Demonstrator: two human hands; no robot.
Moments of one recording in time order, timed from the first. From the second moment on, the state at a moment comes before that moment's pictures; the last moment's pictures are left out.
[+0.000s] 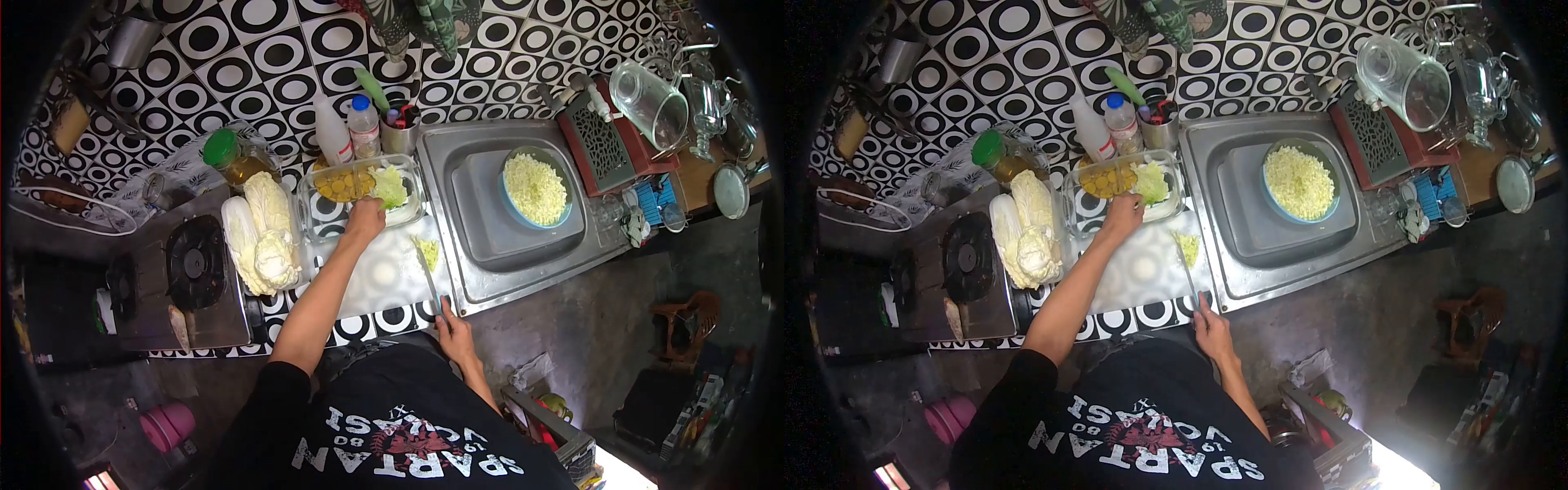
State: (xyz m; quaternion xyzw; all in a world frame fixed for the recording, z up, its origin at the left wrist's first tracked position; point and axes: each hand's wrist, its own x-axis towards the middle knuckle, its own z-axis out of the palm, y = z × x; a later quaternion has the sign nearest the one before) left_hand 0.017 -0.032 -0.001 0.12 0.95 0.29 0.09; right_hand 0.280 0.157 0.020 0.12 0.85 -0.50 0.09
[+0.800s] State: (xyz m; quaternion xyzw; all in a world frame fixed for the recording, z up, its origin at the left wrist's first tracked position) left_hand -0.036 -0.020 0.020 -0.12 0.86 0.46 0.16; right_hand 0.254 0.163 0.011 0.09 0.86 -0.49 0.14
